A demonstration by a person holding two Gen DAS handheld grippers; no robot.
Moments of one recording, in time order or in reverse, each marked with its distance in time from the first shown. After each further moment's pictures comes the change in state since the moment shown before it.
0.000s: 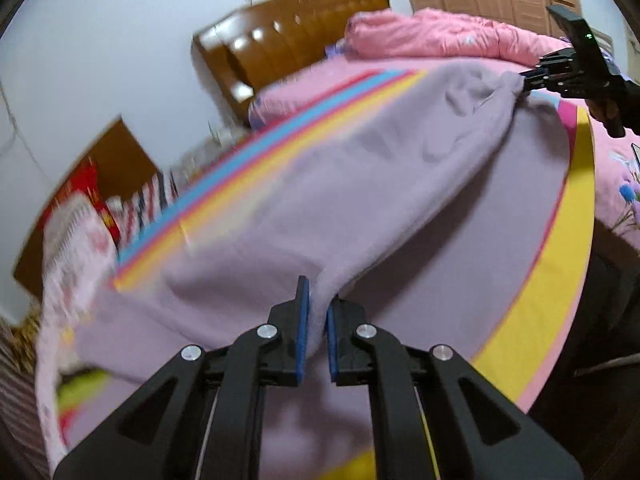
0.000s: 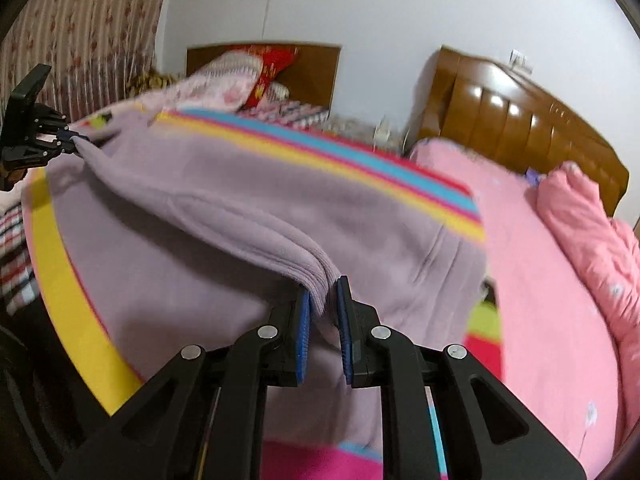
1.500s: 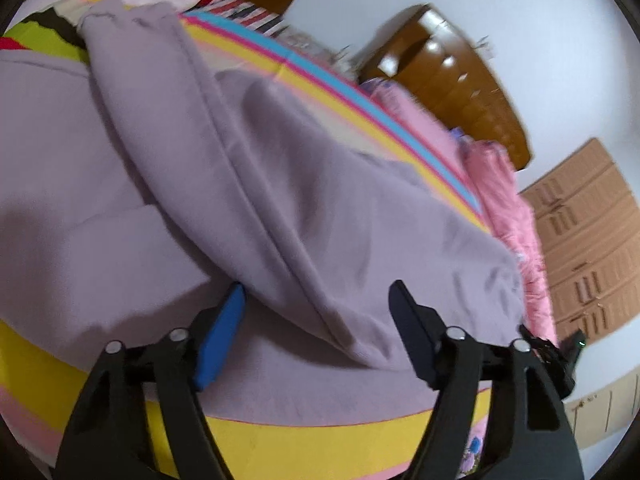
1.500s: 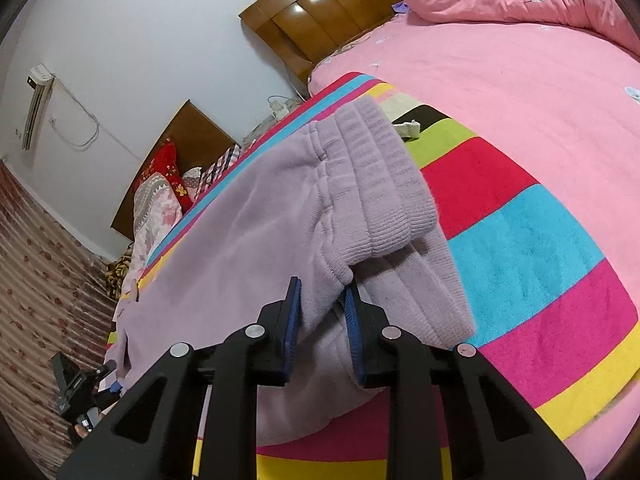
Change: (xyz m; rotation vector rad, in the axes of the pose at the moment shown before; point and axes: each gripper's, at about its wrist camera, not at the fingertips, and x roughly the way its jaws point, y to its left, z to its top) left arm 0.022 0.086 -0.065 -1.110 0.084 -0.225; right arm 0.007 -0.070 -0.052 0.967 0.009 0.102
